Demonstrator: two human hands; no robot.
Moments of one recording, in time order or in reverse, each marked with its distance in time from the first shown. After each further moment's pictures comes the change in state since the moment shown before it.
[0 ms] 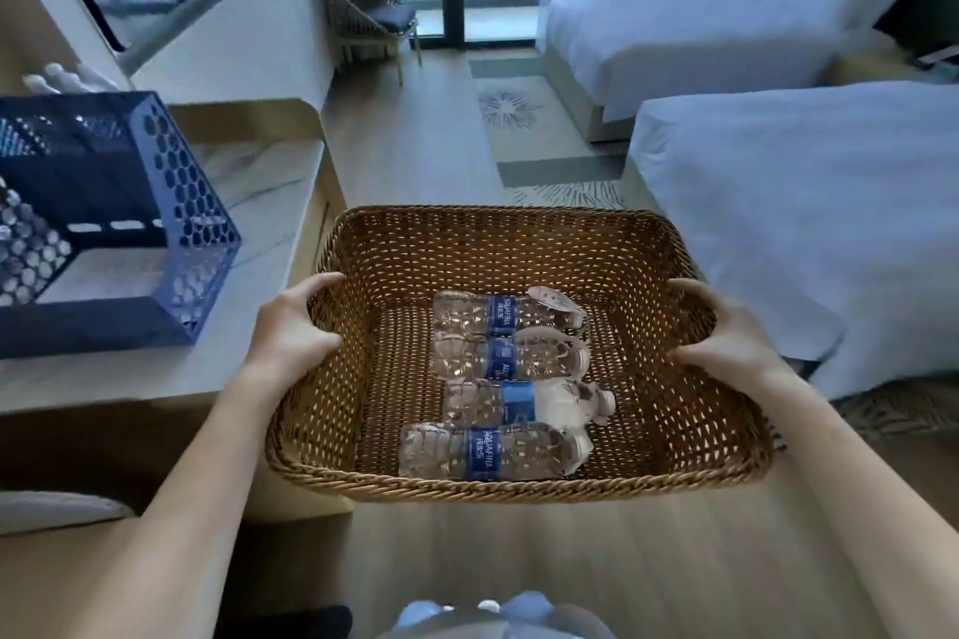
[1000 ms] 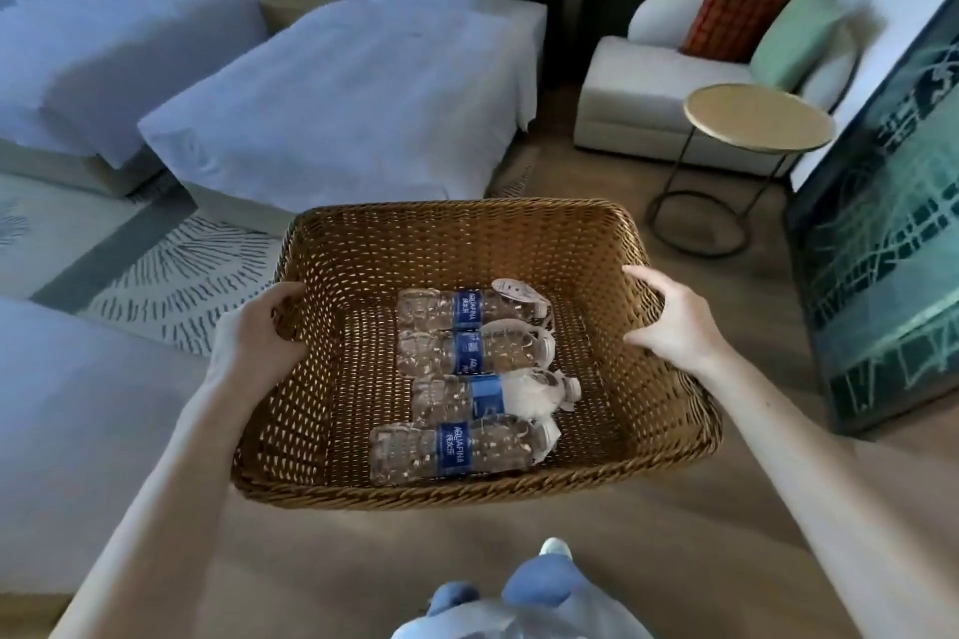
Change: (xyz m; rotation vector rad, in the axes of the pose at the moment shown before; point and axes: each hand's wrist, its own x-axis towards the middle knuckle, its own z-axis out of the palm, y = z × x) left_hand 0.059 0.181 0.211 0.097 -0.617 0.806; right_hand -0.291 0.052 0.013 0.035 0.800 0.743
